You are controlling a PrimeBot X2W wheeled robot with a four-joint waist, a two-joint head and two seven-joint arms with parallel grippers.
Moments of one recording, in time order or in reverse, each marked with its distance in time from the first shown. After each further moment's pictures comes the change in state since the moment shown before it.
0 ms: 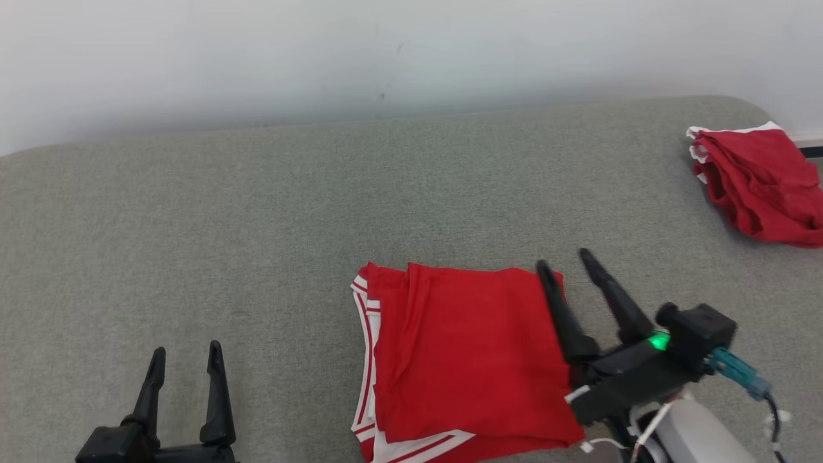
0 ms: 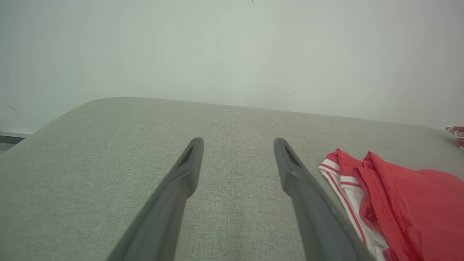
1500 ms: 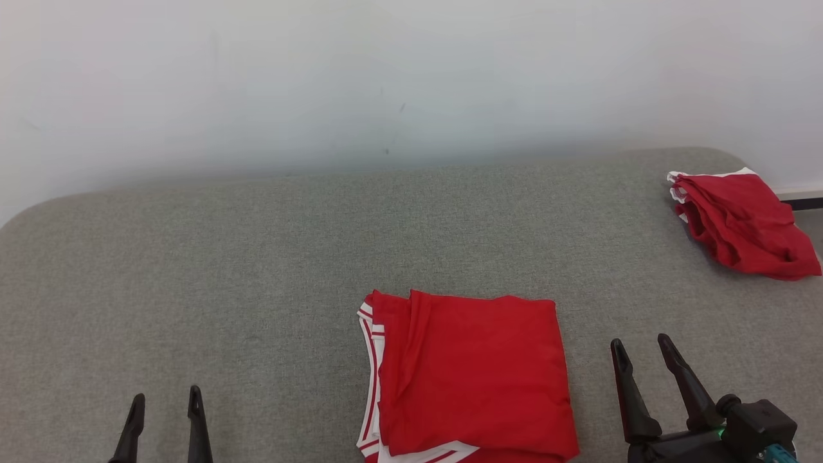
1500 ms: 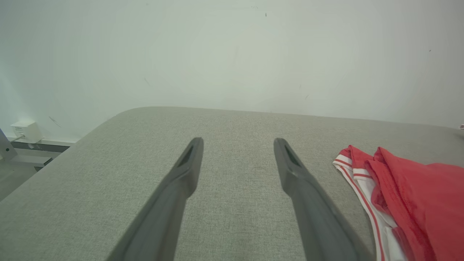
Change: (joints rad) left arm 0.096 0.000 0.066 -0.002 0.055 -0.013 0.000; right arm 0.326 0.040 -0.297 -0.110 -0.208 0.000 0.000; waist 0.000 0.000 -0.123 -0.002
